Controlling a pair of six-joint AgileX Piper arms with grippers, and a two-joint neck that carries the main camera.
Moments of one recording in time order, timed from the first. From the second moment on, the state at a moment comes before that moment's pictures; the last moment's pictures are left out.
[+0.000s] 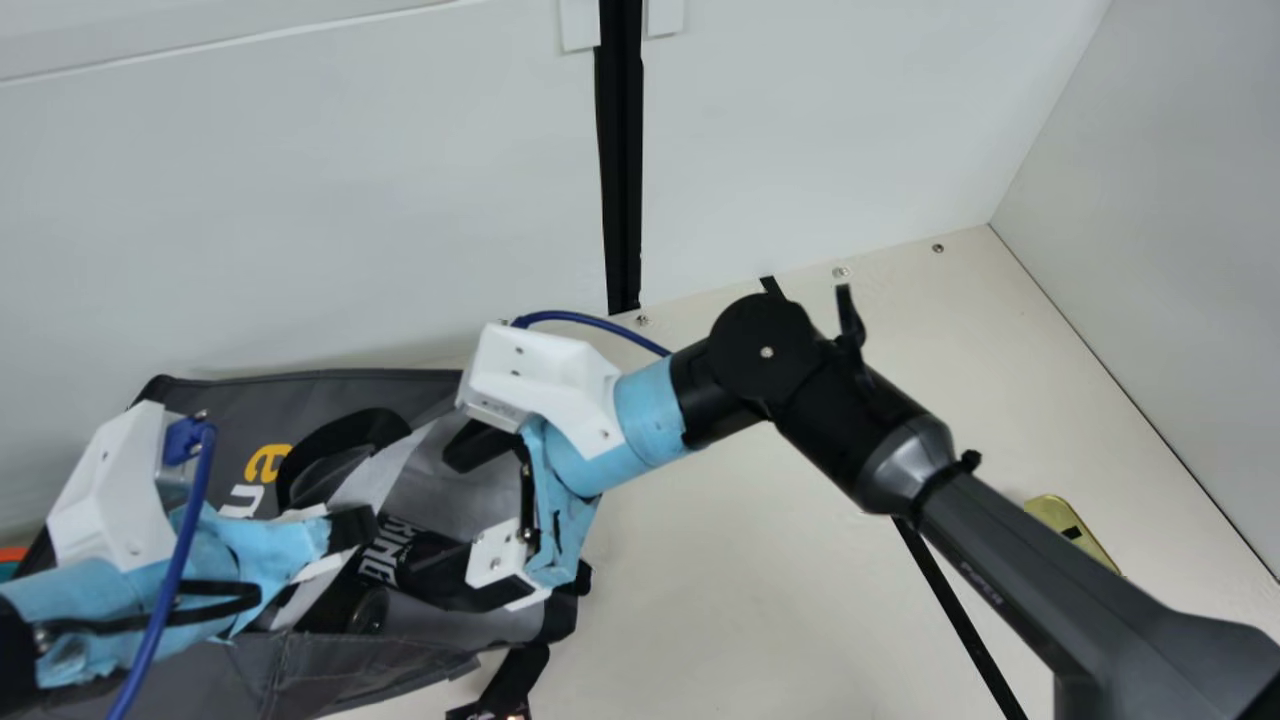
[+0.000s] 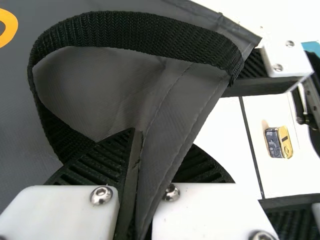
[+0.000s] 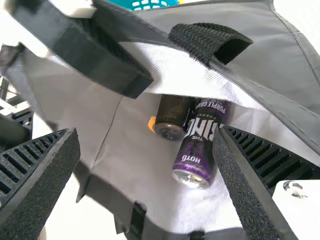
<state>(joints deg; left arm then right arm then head) -19.4 83.3 -74.8 -33.9 51.9 -0.6 15.5 95.2 -83.5 57.2 63.2 -68.8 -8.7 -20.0</state>
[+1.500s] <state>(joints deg) -19.4 83.3 -74.8 -33.9 51.9 -0.6 -3.8 78.5 -73.3 56.8 69.9 -75.5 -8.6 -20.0</state>
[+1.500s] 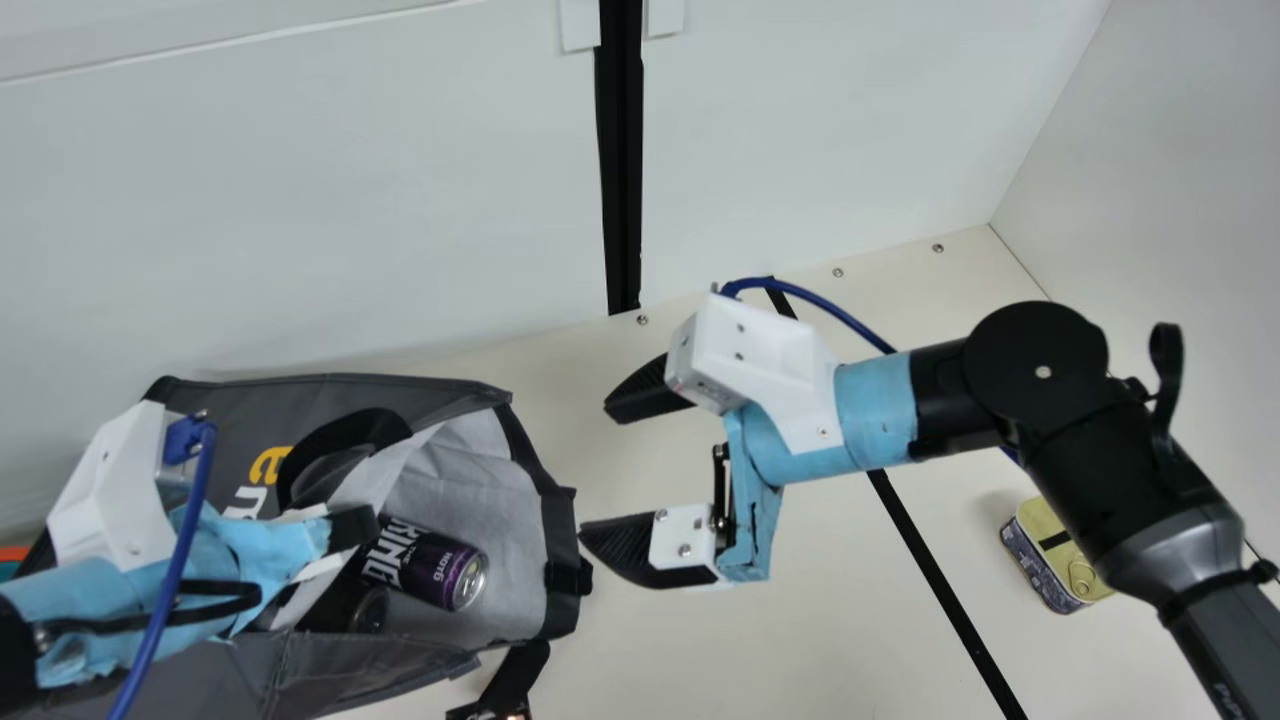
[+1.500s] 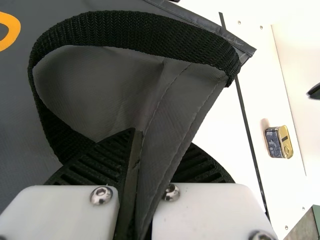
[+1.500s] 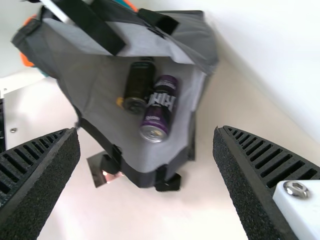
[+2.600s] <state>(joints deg) -19.4 83.3 -74.8 -33.9 51.9 -0.6 -25.1 68.4 -83.0 36.9 70.1 -57.9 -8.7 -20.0</state>
